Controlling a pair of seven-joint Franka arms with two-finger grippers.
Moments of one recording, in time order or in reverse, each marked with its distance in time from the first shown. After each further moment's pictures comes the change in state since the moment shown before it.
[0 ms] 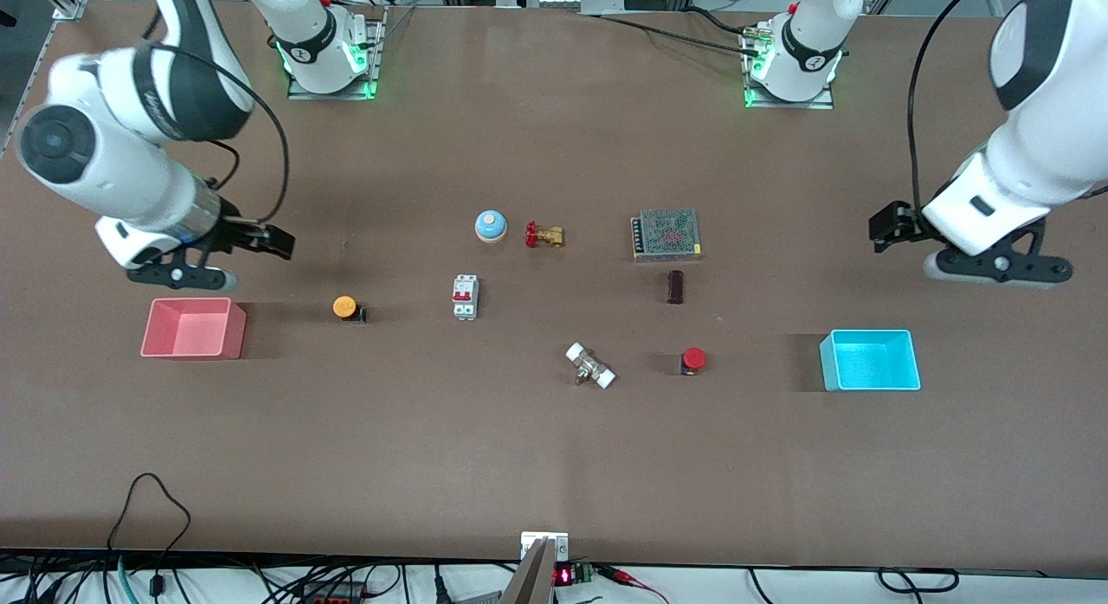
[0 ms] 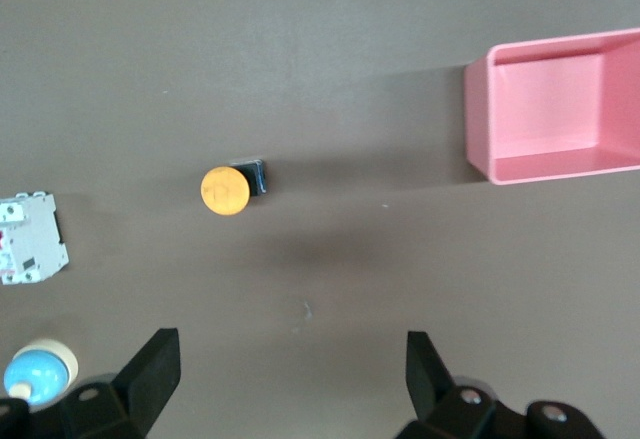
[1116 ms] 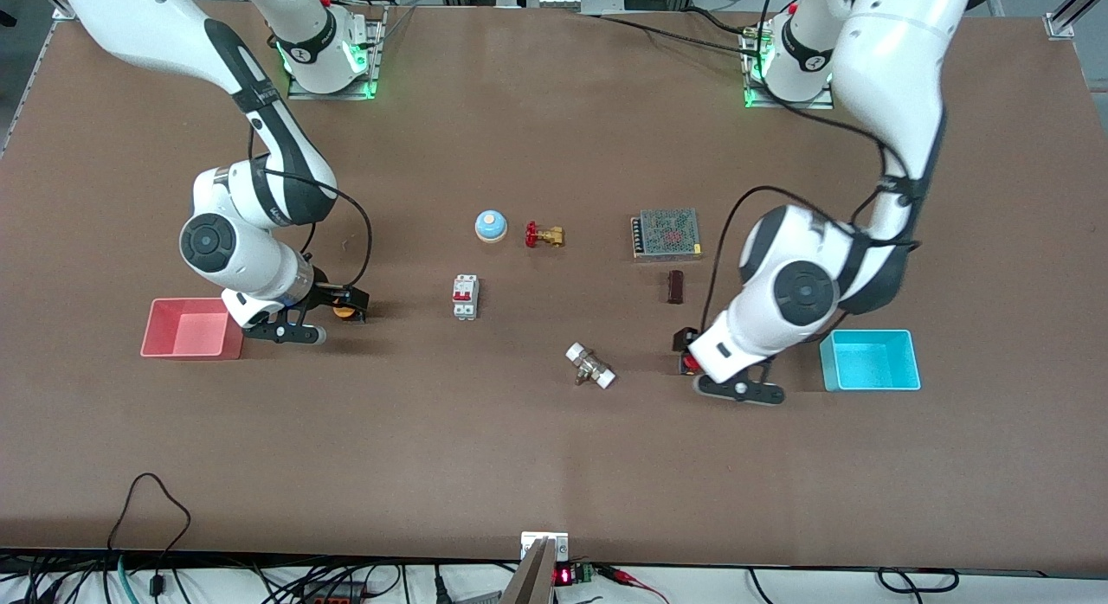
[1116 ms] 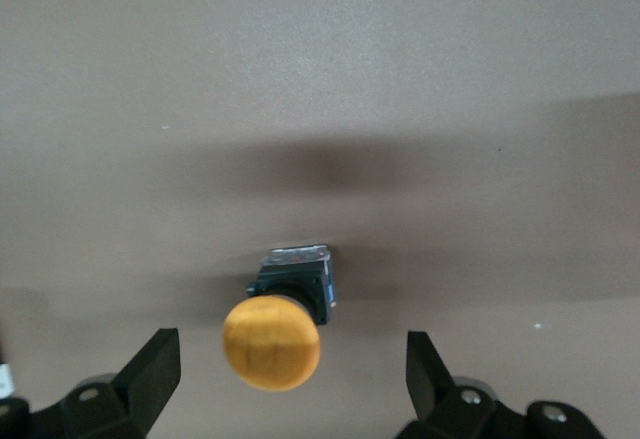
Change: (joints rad) left arm -0.246 0.577 -0.003 0.161 -0.071 0.519 -0.192; right arm 0.047 0.314 0.005 -0.016 -0.056 0.351 0.048
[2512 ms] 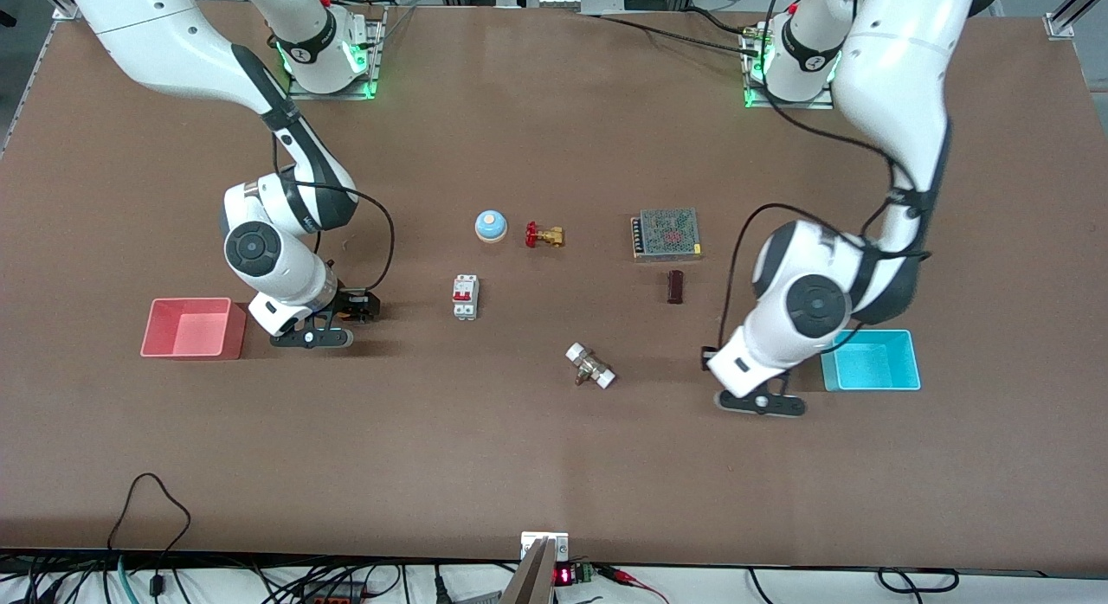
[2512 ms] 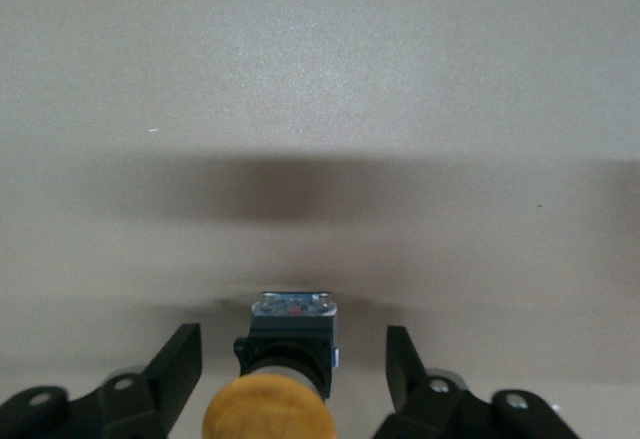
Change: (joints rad) left arm 0.030 -0.054 0.067 0.014 0.012 -0.084 -0.004; right arm 0.025 0.075 0.000 0.004 -0.150 0.098 0.021
